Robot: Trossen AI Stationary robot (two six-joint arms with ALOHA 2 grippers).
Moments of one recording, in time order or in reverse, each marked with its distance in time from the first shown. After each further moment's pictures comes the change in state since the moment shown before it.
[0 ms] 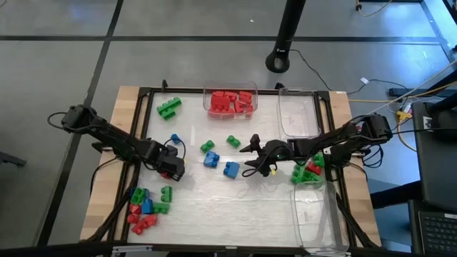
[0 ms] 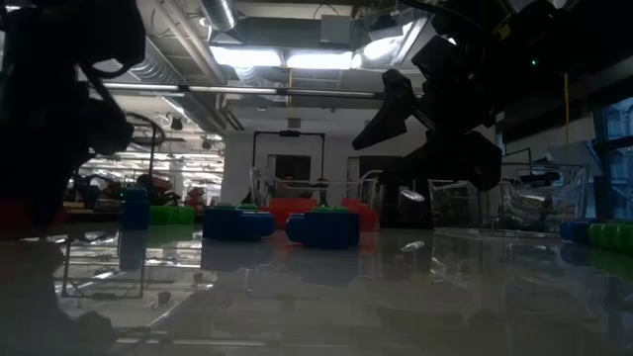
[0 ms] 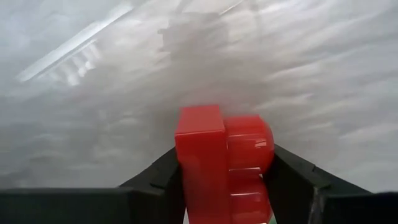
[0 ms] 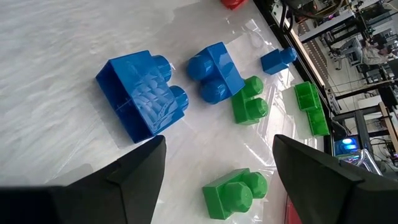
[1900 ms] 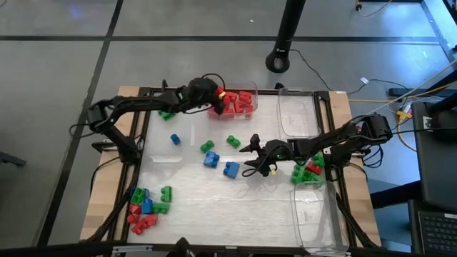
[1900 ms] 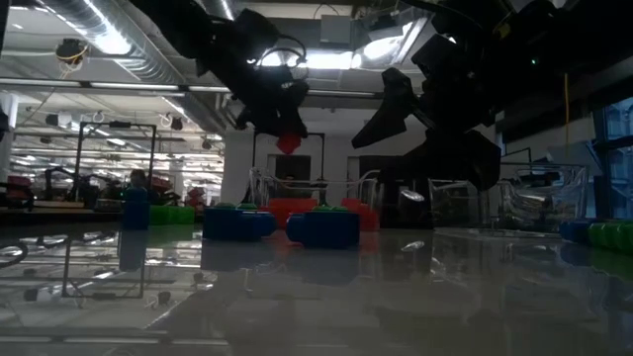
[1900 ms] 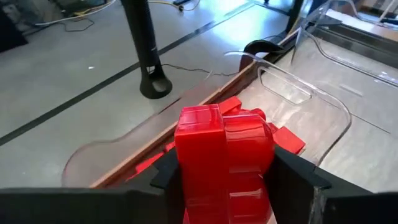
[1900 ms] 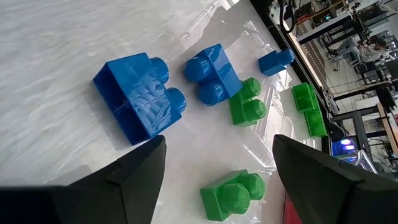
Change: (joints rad) left arm 0.785 0.314 0.476 0.765 -0.231 1.237; right arm 0.000 0.000 0.000 0.008 0.000 -0.001
